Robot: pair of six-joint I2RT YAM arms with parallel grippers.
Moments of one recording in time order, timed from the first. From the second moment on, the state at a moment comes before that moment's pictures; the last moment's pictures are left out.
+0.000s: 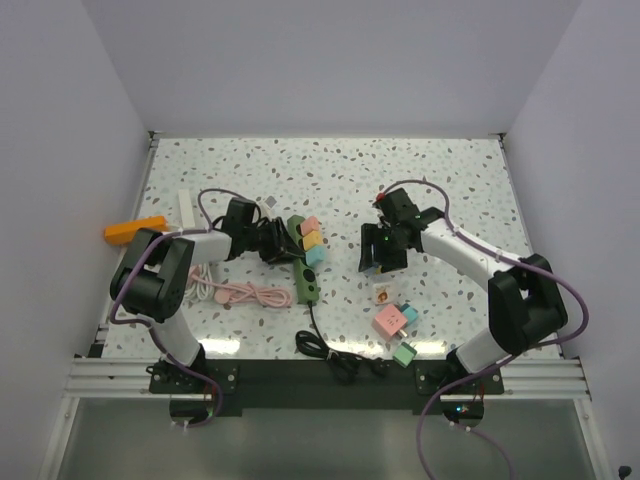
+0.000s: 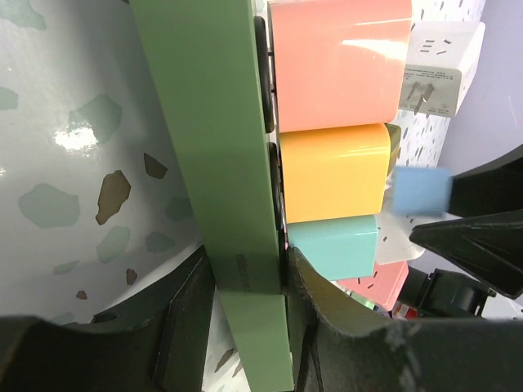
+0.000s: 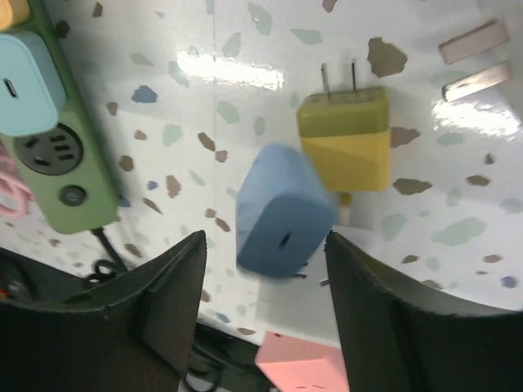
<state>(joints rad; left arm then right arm) -0.30 1.75 0.80 0.08 0.62 -0.69 0.49 1.55 1.04 -0.65 -0.18 0.50</state>
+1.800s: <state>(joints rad) -0.29 1.76 0.82 0.04 0.63 -0.68 0.45 1.58 1.16 -0.60 -0.29 0.49</state>
